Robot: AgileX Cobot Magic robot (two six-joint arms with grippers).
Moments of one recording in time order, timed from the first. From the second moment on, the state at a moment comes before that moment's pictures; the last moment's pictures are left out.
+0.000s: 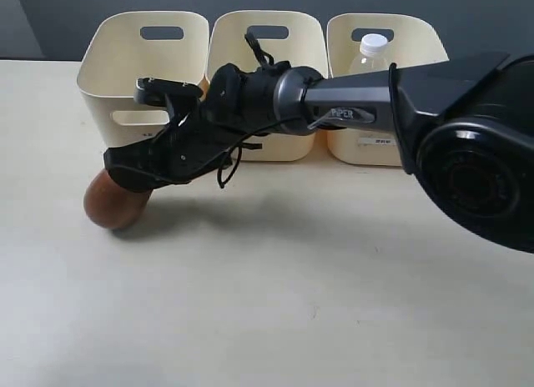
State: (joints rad) left arm -0.04 0.00 0.00 0.02 0.24 0.12; right arm 0.76 2.33 -1.74 0.71 0.51 -0.20
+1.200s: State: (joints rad) left arm -0.04 0.00 0.00 0.02 0.24 0.12; right arm 0.65 2.20 -1.98 0.65 0.31 -0.14
